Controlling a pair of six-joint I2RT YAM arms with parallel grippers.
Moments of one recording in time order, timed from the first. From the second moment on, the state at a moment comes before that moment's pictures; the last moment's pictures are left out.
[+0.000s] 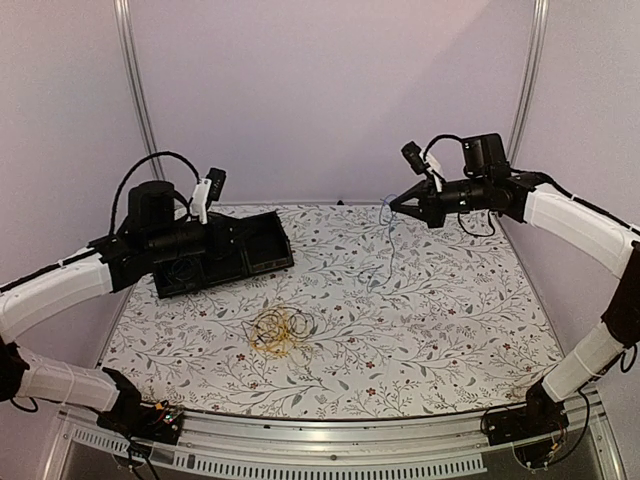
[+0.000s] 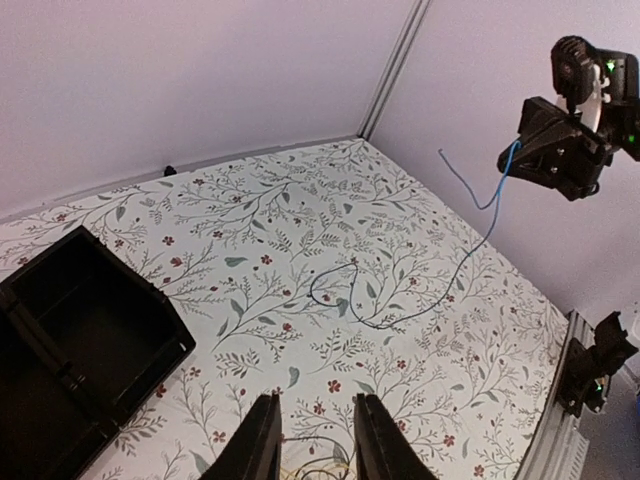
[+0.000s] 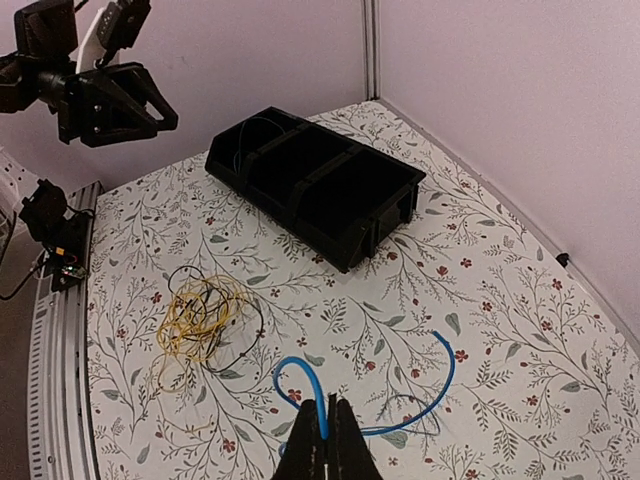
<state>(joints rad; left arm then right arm) -0.52 1.14 0.84 -0.02 0.28 -0.25 0.44 1.52 1.34 -0.36 -0.69 -0.28</state>
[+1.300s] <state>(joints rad) -0.96 1.87 1.10 0.47 0.10 0.00 0.54 1.64 1.39 -0.43 -0.75 -0.21</state>
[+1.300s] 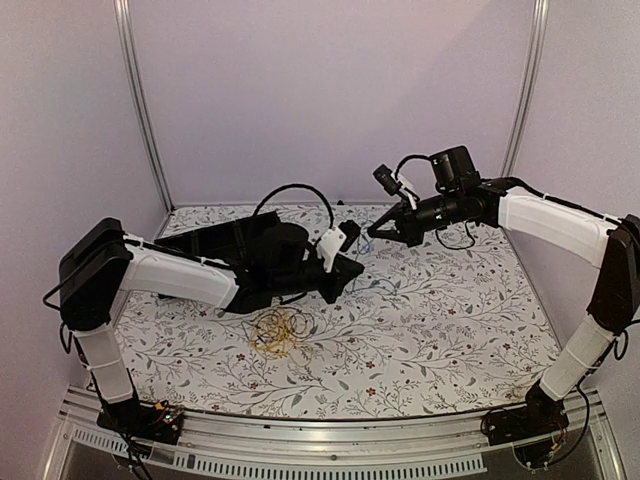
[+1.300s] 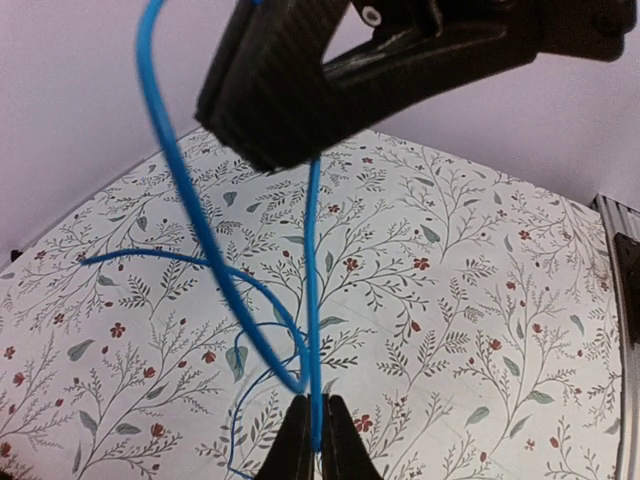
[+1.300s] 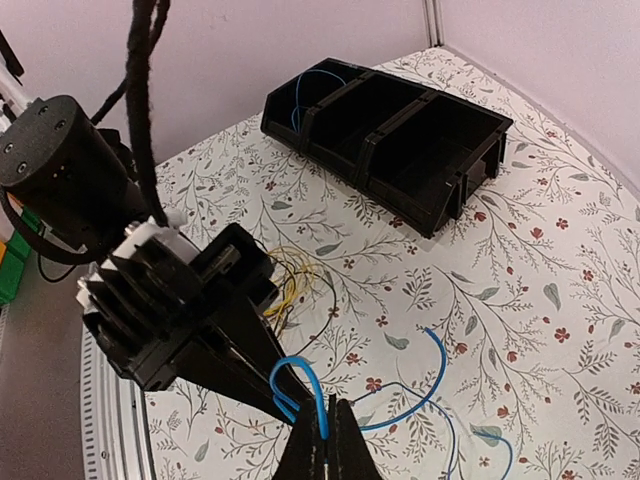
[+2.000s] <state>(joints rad) -0.73 1.23 0.91 0.13 -0.06 -0.12 0.52 1.80 1.35 -0.42 -0.71 -0.22</state>
